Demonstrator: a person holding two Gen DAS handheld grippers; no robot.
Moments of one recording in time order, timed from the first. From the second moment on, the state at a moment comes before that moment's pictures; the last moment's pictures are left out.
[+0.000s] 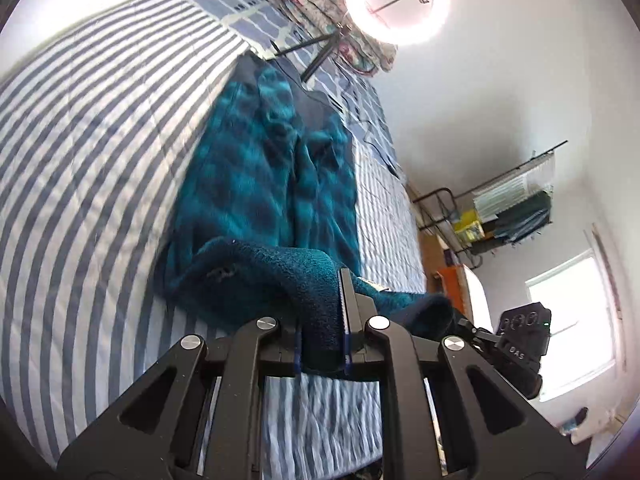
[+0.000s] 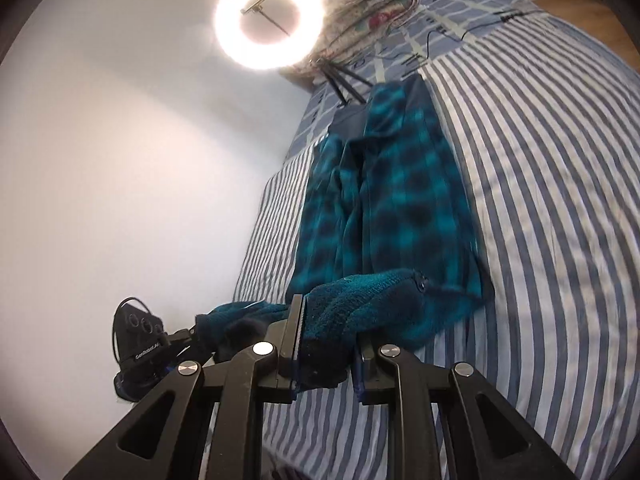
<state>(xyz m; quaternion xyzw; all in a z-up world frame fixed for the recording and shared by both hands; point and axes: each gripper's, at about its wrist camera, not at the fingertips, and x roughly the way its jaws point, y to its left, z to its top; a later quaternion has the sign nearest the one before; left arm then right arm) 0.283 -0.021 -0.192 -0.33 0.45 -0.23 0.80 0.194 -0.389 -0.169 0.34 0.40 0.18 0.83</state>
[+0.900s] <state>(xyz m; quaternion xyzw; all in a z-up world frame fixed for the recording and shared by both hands) 0.379 -0.047 -0.266 -0.29 0.51 -0.19 0.79 0.313 -0.394 -0.236 0.35 0.45 0.13 0.81</state>
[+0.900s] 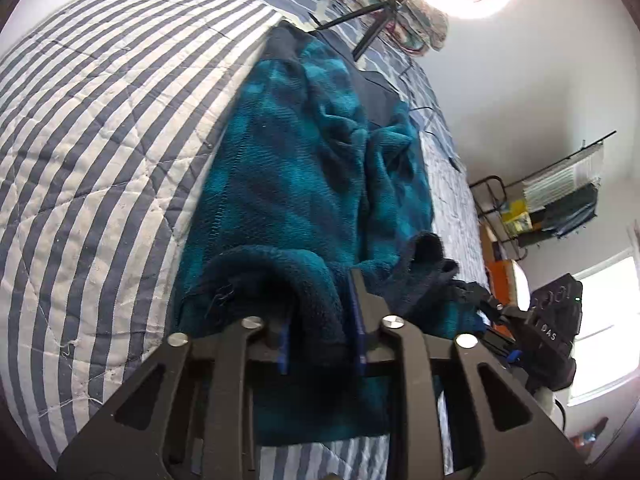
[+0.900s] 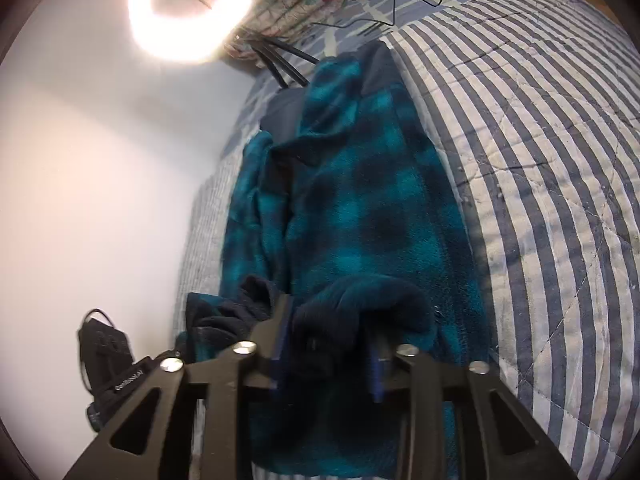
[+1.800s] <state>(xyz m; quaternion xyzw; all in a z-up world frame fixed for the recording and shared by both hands) 0.348 -0.053 -0.244 -0.11 0.48 -0.23 0.84 0.225 -0.400 -0.241 0.19 0.47 0.12 0.85</state>
